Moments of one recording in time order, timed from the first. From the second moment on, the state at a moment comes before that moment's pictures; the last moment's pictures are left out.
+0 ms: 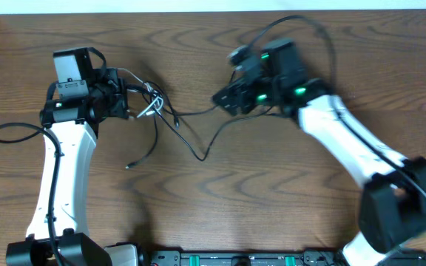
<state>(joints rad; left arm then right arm) 0.13 1.46 1.22 -0.62 0.21 -1.51 0.48 1.81 1.34 -0.30 -0.57 0.07</state>
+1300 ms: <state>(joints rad) 0.07 1.46 1.22 -0.67 0.23 -1.51 0.70 2.01 1.37 -0.15 -0.66 0.23</state>
